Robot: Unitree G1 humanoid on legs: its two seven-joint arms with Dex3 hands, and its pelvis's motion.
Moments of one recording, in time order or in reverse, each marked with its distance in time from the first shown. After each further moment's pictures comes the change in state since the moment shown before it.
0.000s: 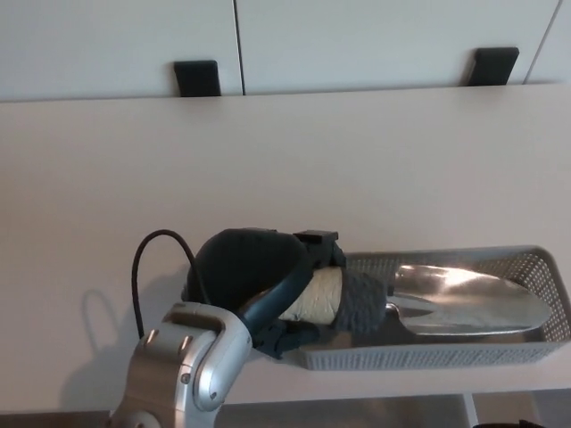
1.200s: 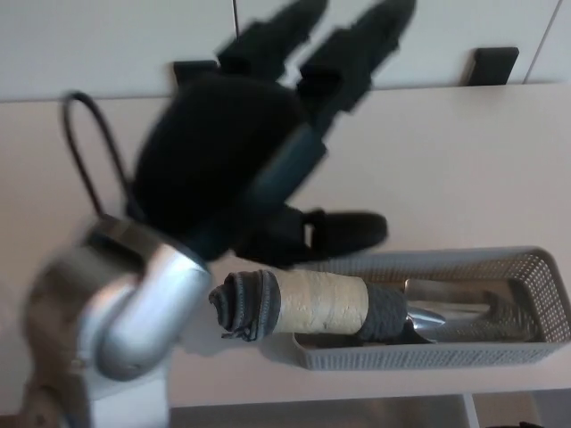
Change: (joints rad) left_arm -0.229 -0.017 0.274 -0.481 -0.075 -0.016 -0.180; right_arm -0.010 -0.025 0.004 0.008 -0.016 0.022 0.025
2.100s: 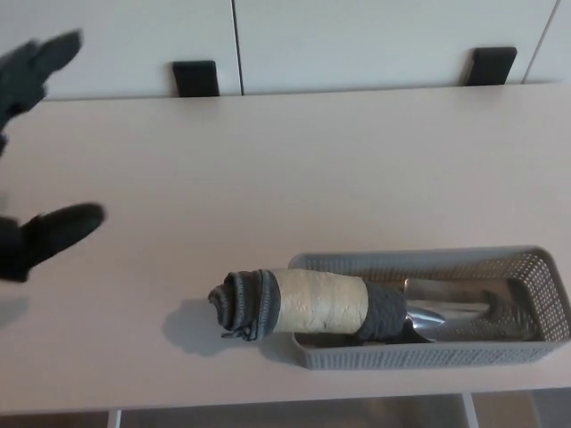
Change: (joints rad) left_arm 0.302 0.230 0.721 0.130 -0.432 0.000 -0.244; right_arm -0.003 0.001 0.001 0.023 0.000 0.000 0.000
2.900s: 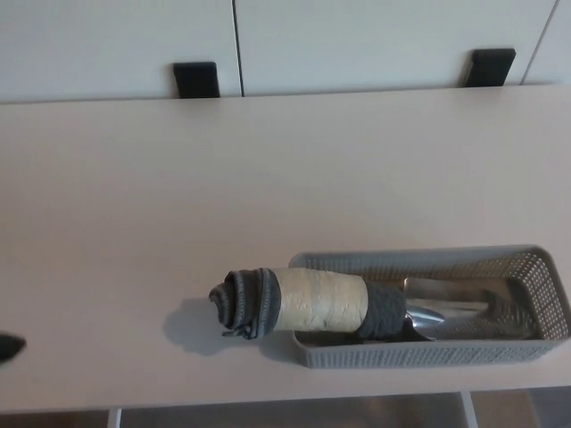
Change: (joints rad) left_arm 0.534 0.076 0.236 0.223 -0.394 -0.020 -0.239; right_arm 0.001 0.000 0.000 0.022 0.000 0.000 0.000
